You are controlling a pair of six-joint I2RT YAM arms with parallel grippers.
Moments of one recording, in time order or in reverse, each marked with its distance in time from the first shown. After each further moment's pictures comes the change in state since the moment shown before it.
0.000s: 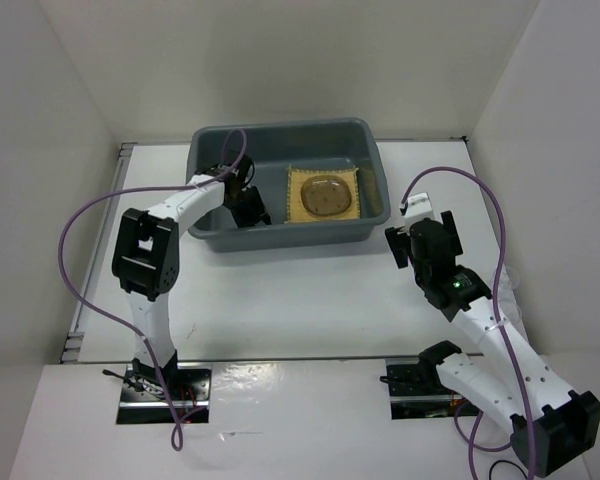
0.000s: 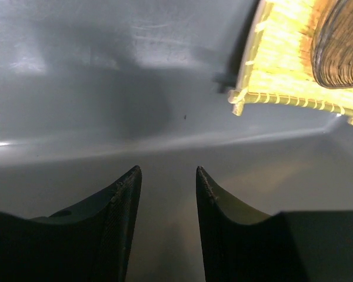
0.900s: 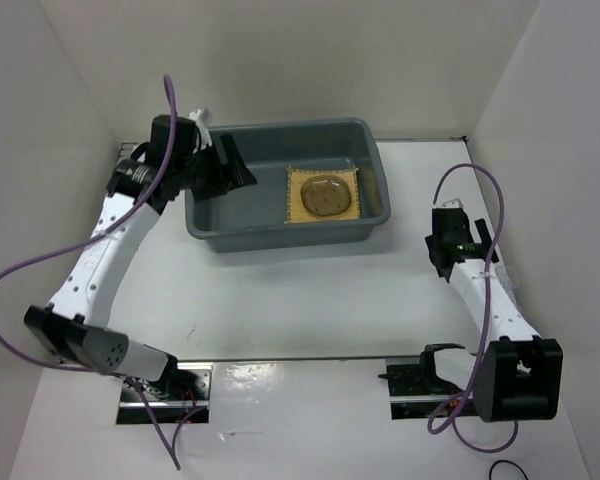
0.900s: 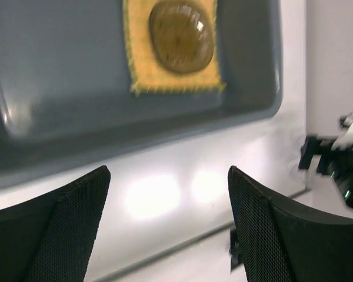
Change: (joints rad) left arm 0.000 -0.520 0.161 -0.119 -0.072 0.212; right arm -0.385 0.302 0.028 -0.103 0.132 -0.161
